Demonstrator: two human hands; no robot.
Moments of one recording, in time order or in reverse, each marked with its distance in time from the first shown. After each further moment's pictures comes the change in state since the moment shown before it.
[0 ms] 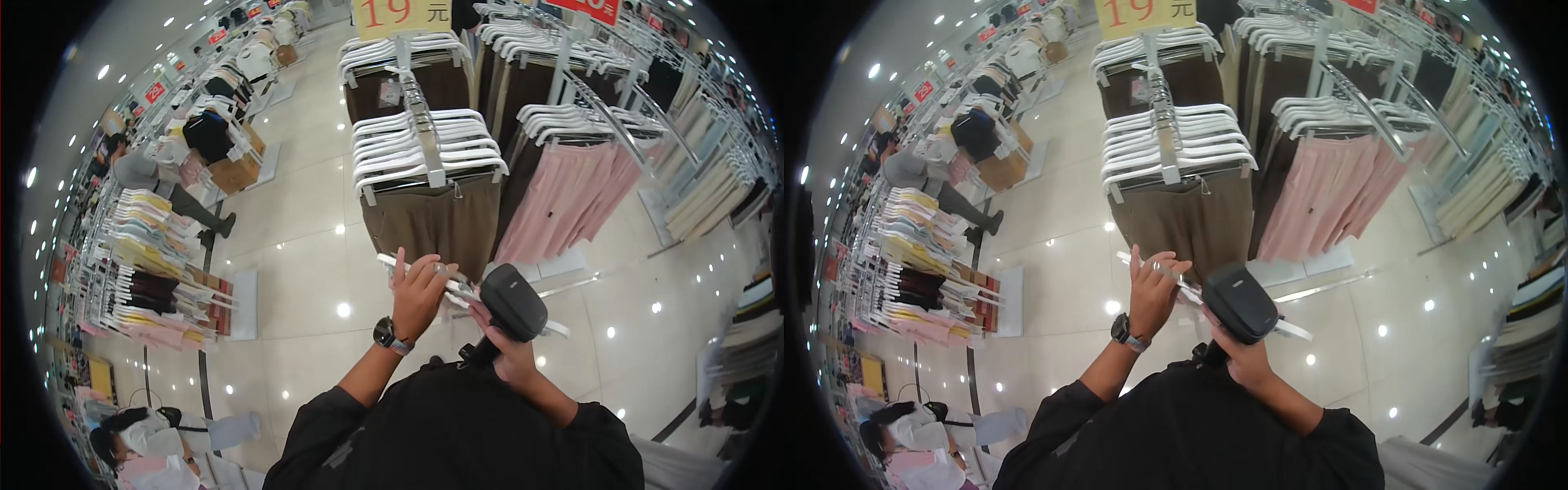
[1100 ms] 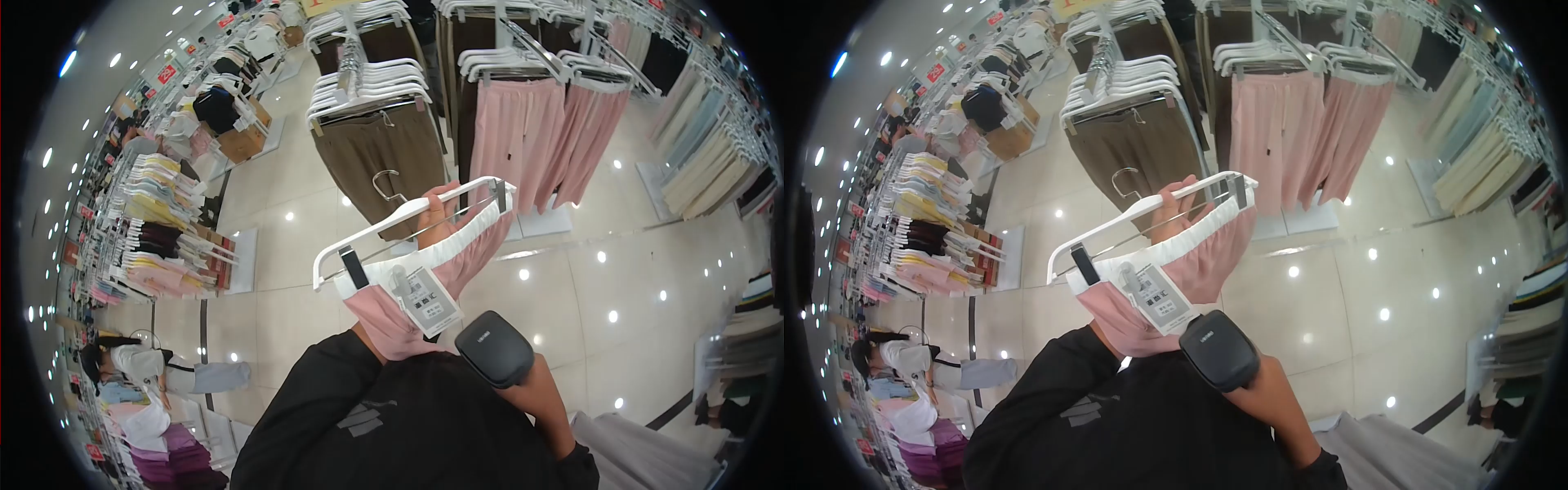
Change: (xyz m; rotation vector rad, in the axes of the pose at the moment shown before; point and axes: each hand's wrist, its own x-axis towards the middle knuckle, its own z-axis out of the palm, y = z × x) left_hand 0.025 0.290 0.061 -2.056 0.481 -0.806; right_hand -0.258 -0.154 -0.139 -0.806 -0.089 0.272
